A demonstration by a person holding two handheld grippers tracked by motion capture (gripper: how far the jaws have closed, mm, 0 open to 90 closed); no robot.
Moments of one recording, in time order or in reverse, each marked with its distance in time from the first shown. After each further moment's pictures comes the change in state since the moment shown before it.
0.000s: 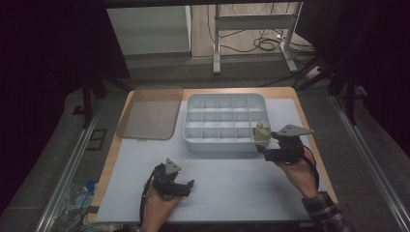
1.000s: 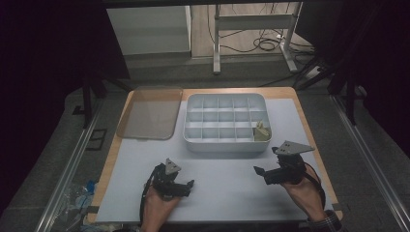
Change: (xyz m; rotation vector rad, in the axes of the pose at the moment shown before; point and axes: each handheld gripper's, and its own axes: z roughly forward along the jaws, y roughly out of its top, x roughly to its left) left arm 0.000 0.000 0.000 -0.001 0.000 -0.003; right arm 0.036 -0.022 -0.025 0.061 0.082 -0.060
